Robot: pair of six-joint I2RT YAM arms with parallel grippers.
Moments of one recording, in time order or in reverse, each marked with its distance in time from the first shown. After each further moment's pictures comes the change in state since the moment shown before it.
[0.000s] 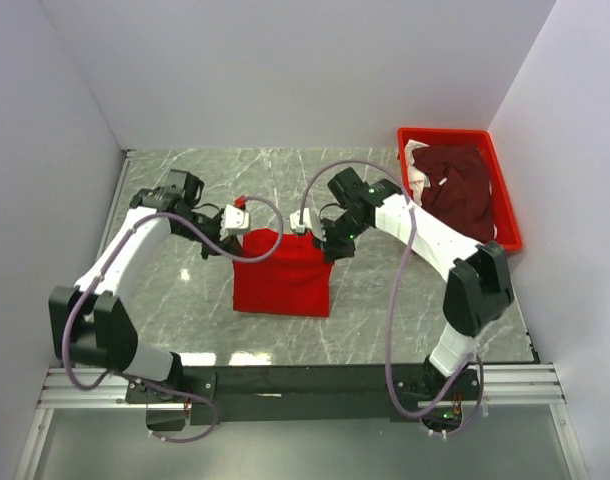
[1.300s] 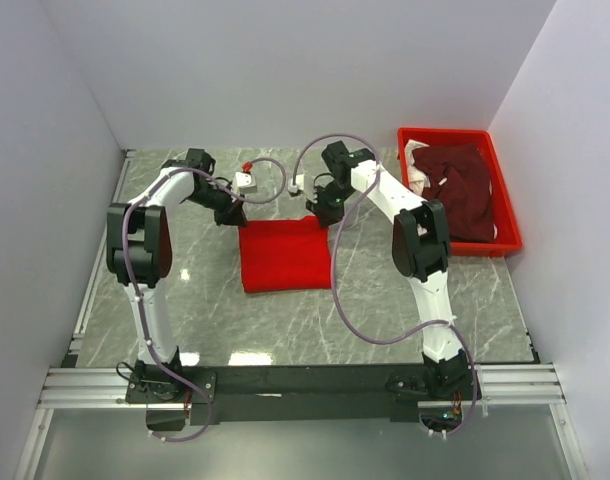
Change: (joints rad) left arm 0.084 0.664 0.424 0.137 -0.007 -0.101; right arm -0.158 0.628 0.631 -0.113 0.040 -0.063
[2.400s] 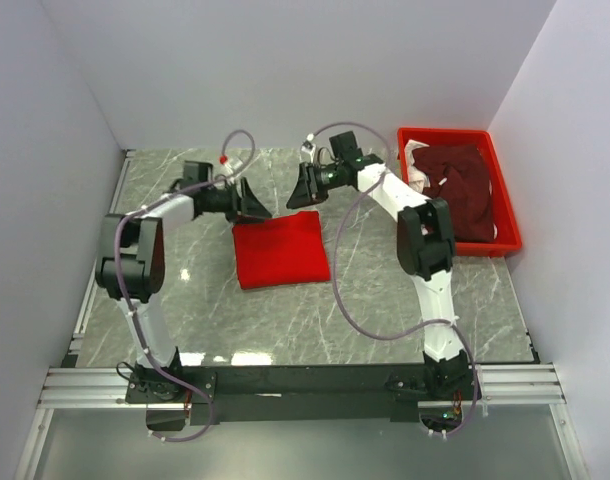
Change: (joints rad) left arm 0.007 -0.152 -0.357 0.759 0.174 -1.483; right arm -0.042 -0.037 -0.103 0.578 -0.418 1.287
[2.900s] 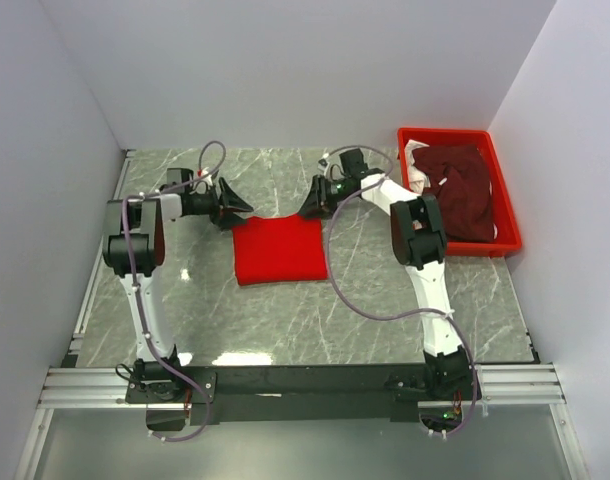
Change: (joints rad) left arm 0.124 0.290 0.113 0.076 0.072 -0.232; right arm -0.075 0.235 0.027 0.096 0.002 0.191
